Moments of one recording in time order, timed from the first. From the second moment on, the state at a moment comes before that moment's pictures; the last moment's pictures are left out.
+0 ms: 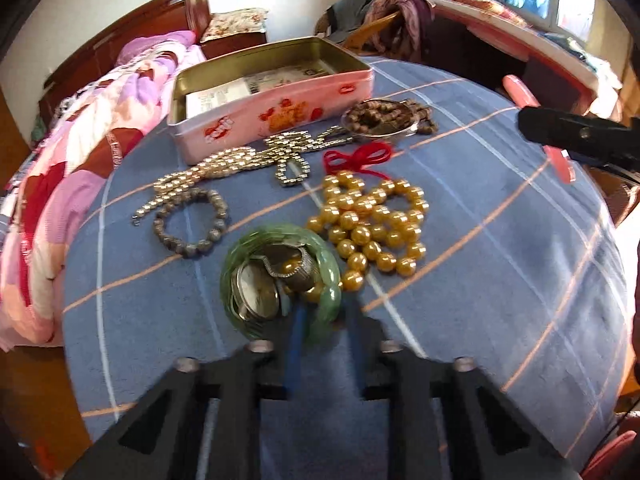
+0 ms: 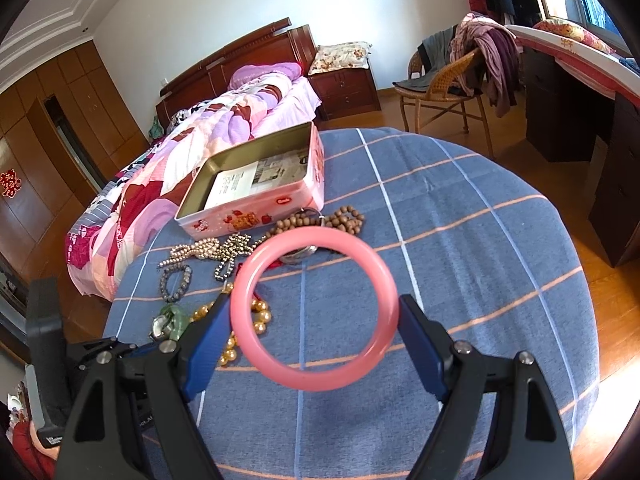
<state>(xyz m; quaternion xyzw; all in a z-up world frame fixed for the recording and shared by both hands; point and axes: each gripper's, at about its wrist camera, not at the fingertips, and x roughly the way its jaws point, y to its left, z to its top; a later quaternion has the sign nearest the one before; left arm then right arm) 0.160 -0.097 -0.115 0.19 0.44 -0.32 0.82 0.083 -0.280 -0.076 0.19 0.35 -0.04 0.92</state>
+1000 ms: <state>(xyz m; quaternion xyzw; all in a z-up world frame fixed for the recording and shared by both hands) 0.201 -0.033 0.004 -0.09 0.29 -0.36 0.88 0.118 -0.267 -0.034 0.15 0.29 -0.04 0.94</state>
